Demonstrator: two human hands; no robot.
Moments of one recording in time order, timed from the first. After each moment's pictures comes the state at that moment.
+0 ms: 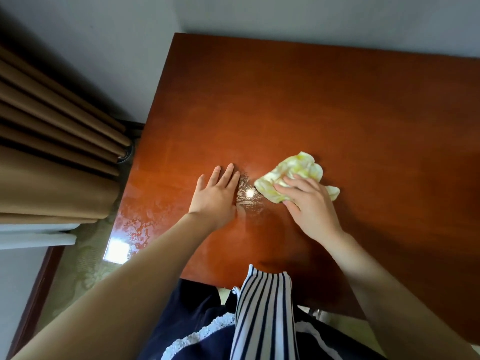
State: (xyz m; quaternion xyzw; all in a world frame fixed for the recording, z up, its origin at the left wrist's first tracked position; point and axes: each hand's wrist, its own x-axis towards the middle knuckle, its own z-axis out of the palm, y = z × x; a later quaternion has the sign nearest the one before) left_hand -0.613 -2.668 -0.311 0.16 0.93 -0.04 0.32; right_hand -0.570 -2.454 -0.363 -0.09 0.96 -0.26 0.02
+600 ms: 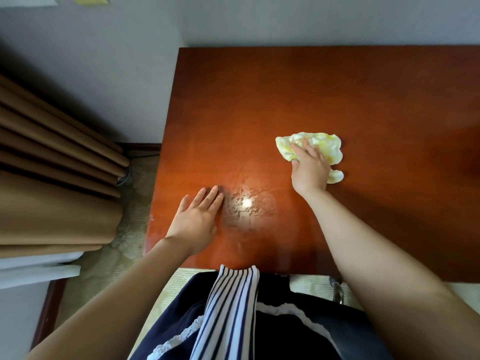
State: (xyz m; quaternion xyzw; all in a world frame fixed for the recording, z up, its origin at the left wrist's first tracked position) left_hand -0.574 -2.784 -0.306 0.24 0.93 -0.06 0.29; right_hand -0.606 -2.528 -0.357 0.22 0.95 -0.22 0.03
